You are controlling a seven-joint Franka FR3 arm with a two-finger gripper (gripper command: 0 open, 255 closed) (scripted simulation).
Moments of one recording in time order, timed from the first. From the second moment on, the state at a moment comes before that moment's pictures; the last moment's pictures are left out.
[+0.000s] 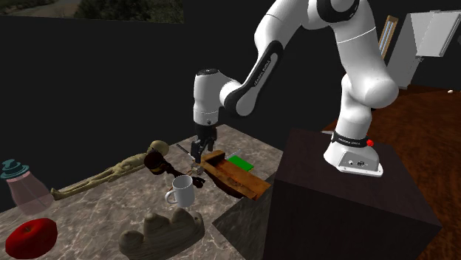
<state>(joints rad) 0.25 0.47 0.28 -2.06 -0.32 2.59 0.77</state>
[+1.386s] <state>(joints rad) 0.38 0.82 0.19 -1.72 -0.40 2.64 0.85</state>
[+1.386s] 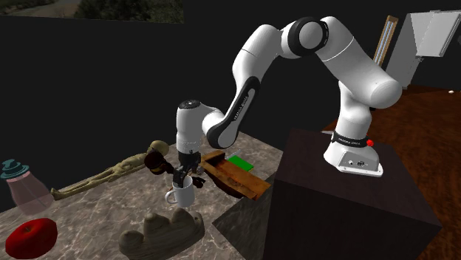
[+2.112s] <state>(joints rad) 0.38 0.82 0.19 -1.72 -0.40 2.64 0.85</state>
